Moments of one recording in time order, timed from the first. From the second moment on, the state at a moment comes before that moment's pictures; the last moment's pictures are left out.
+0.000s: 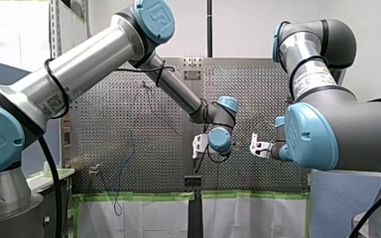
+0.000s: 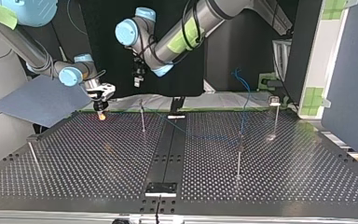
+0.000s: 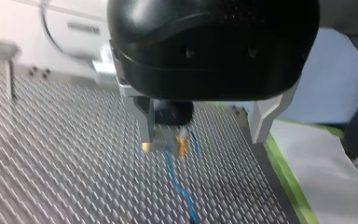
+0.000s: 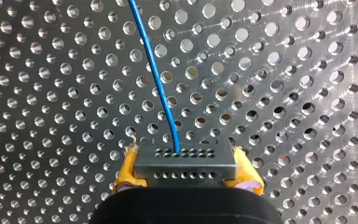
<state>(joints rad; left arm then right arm) -0.92 -2.41 -1.36 -2.81 -2.19 -1.70 1.70 -0.69 1.54 -0.73 1.16 1.73</state>
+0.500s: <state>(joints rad) -0.92 -2.27 -1.50 -2.68 -2.24 -1.71 1.70 -0.69 1.54 -0.71 1.16 1.72</state>
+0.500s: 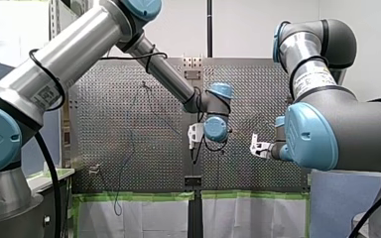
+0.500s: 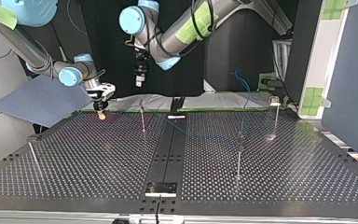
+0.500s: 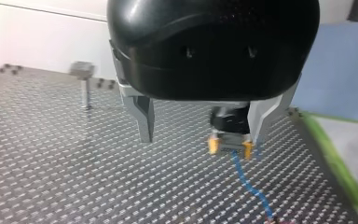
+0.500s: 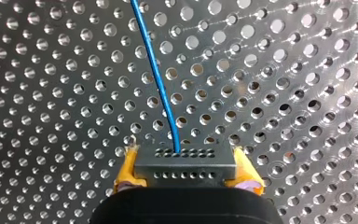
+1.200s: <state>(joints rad) -0.83 -2.06 -1.71 -2.60 -2.20 -1.75 1.68 -0.73 1.58 -0.68 1.20 1.67</state>
